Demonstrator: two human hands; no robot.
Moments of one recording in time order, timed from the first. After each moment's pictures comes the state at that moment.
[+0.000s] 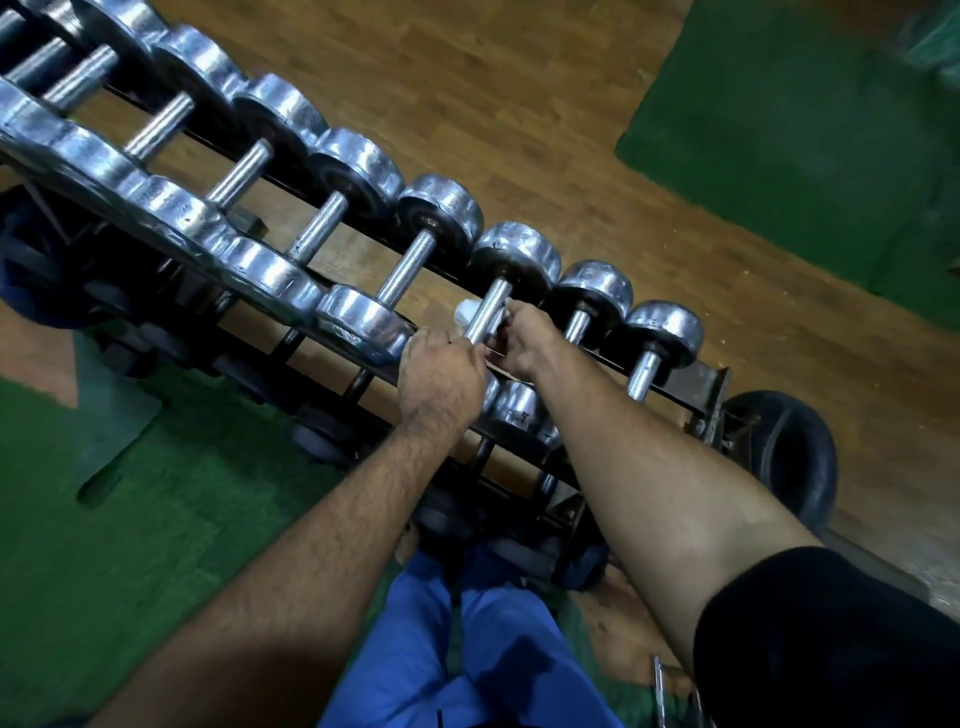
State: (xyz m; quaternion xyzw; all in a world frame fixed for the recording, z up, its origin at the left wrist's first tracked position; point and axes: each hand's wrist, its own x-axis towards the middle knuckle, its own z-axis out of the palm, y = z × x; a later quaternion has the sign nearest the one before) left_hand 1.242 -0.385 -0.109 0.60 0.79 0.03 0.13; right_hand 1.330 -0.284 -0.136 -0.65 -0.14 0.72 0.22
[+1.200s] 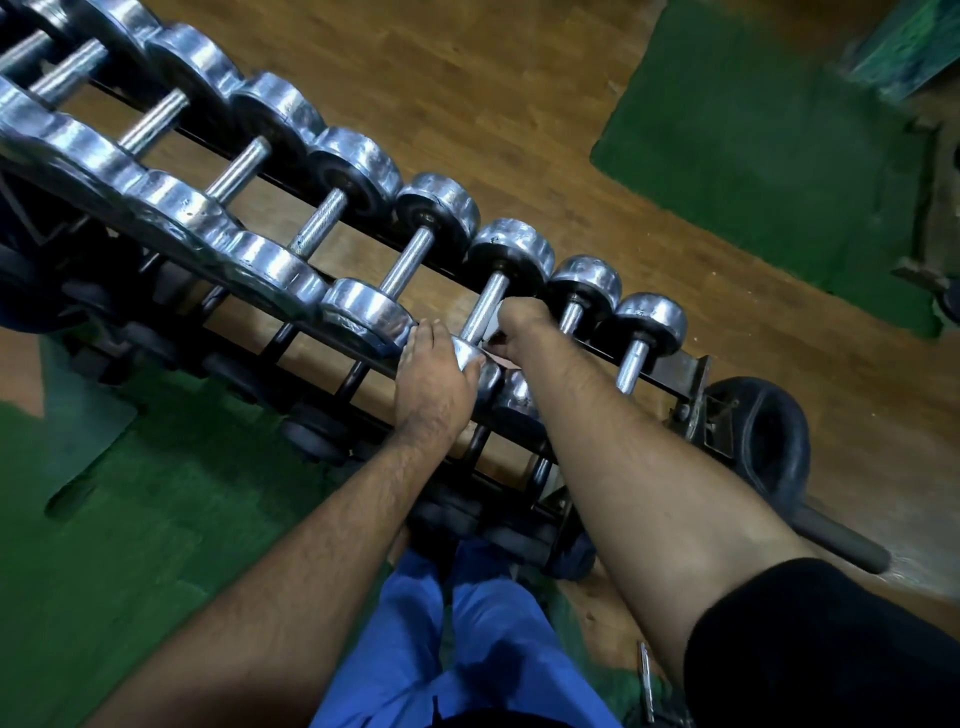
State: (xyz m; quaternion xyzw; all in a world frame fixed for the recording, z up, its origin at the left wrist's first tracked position) left_hand 1.233 -0.416 -0.102 0.53 0.79 0.17 0.25; right_hand 1.309 -0.302 -0.095 -0.77 -0.27 0.55 0.18
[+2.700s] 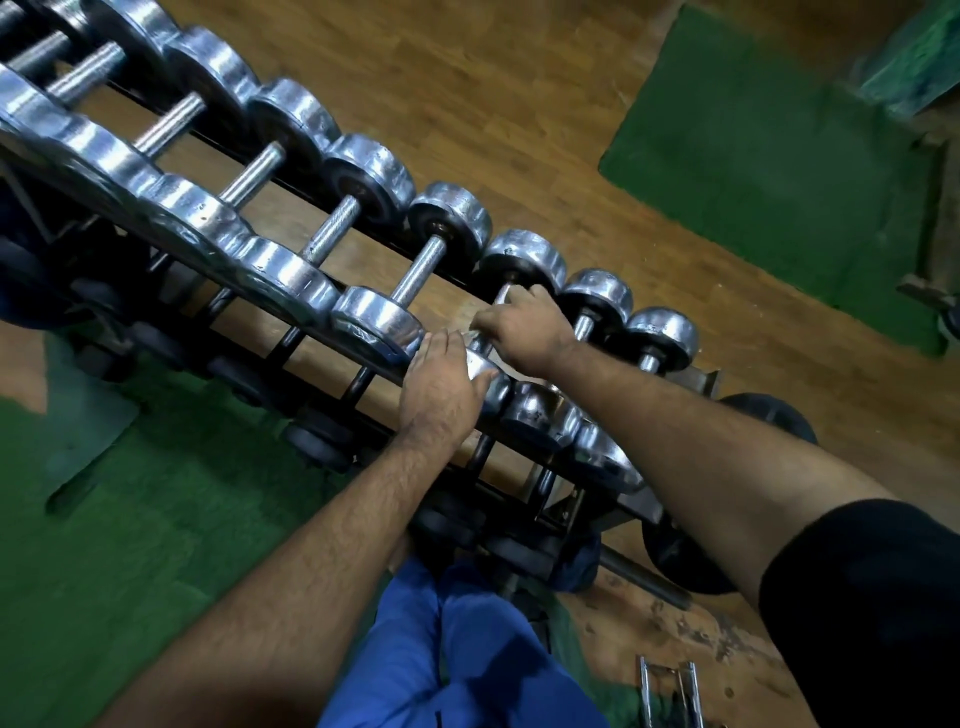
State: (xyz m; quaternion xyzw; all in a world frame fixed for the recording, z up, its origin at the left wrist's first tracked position) left_hand 1.224 -0.409 -0.098 0.57 0.77 0.11 0.25; right_hand 1.336 -0.286 -0.109 -0.37 -0.92 0.03 -0.11
